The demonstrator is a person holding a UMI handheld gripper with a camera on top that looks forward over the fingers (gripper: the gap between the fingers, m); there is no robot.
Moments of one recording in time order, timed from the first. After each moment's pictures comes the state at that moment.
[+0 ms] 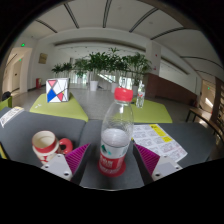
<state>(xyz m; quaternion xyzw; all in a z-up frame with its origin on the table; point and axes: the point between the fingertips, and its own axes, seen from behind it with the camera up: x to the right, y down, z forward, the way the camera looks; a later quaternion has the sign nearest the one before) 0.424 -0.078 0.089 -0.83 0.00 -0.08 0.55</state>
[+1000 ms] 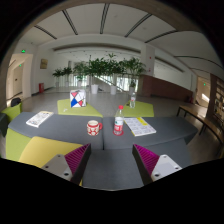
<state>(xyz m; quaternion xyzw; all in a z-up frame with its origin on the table) 0.311 -0.501 0.261 -0.83 0.02 -0.07 0.55</state>
